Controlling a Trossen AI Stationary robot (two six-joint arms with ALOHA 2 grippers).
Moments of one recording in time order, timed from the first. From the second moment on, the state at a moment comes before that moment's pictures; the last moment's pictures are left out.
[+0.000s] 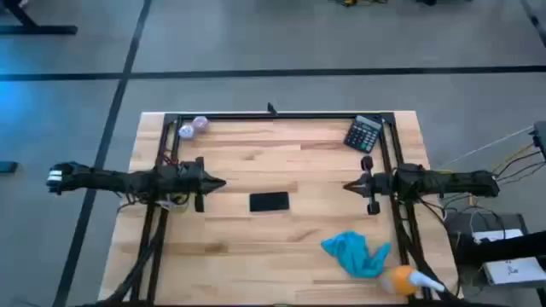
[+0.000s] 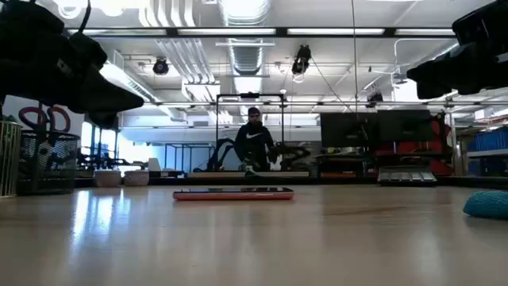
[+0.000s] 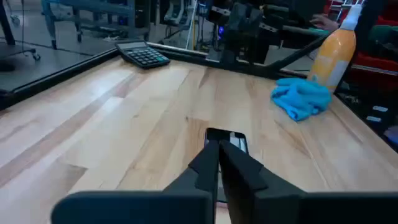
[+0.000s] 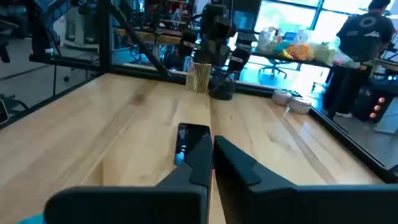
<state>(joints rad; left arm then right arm) -0.01 0.43 0.01 0.28 -0.12 -0.19 0.03 0.05 0.03 -0.02 -0.05 -0.15</state>
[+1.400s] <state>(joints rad) -0.01 0.43 0.01 0.55 -0.29 -0.22 0.03 0.05 0.03 -0.02 -0.05 -0.15</state>
